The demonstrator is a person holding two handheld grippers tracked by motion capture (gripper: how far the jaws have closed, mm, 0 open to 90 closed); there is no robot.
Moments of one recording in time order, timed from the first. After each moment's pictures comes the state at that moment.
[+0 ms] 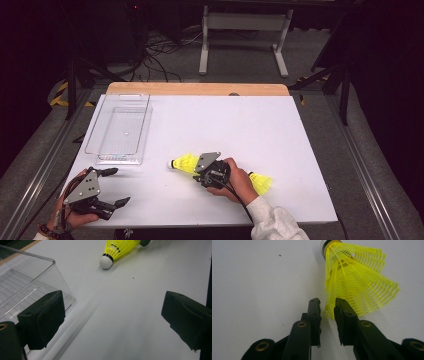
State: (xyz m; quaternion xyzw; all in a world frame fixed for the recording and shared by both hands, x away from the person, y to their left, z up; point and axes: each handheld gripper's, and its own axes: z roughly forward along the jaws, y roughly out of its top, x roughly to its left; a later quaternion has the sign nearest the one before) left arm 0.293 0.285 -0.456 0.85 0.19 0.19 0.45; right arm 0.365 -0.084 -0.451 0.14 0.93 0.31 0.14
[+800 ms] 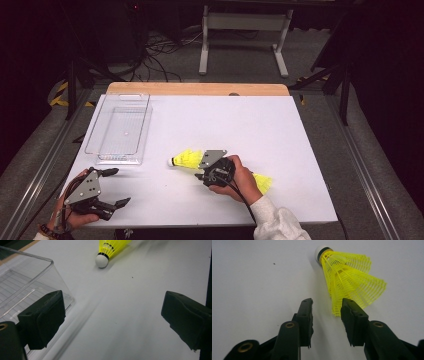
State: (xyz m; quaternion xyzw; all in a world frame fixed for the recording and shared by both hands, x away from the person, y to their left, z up) left arm 0.293 0.284 -0.456 0.85 0.19 0.20 0.45; right arm 0.363 -0.093 -0.436 0.15 0.92 0.33 0.16
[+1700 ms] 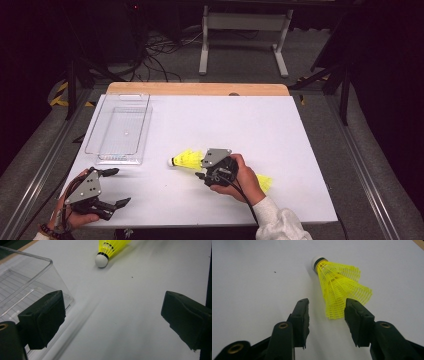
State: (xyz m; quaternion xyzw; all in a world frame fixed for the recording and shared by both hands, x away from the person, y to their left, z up) left arm 0.294 0.284 -0.457 0.85 0.18 0.19 0.45; right arm 0.358 -0.098 -0.423 0.15 0.91 0.34 0.17
